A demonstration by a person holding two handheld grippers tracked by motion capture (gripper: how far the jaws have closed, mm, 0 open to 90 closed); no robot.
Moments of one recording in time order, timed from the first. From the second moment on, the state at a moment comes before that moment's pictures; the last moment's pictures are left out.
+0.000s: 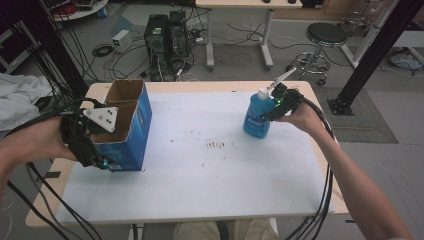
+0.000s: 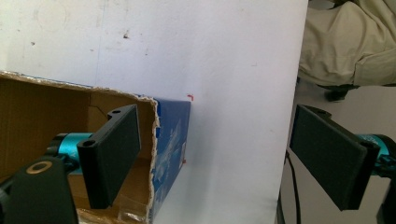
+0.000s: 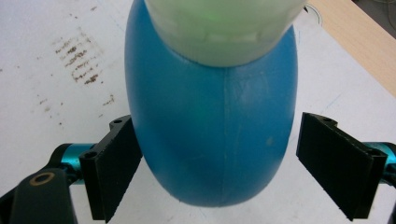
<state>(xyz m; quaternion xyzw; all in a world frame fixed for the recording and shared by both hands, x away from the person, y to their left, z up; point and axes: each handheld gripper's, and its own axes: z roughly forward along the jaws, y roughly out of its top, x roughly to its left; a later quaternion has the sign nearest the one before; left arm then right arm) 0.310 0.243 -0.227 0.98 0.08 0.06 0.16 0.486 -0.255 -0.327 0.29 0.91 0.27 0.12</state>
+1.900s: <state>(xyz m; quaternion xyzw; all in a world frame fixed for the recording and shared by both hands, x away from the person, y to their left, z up) 0.312 0.244 -0.233 0.98 0.08 0.05 0.17 0.488 -0.251 -0.344 0.28 0.90 0.30 0.09</state>
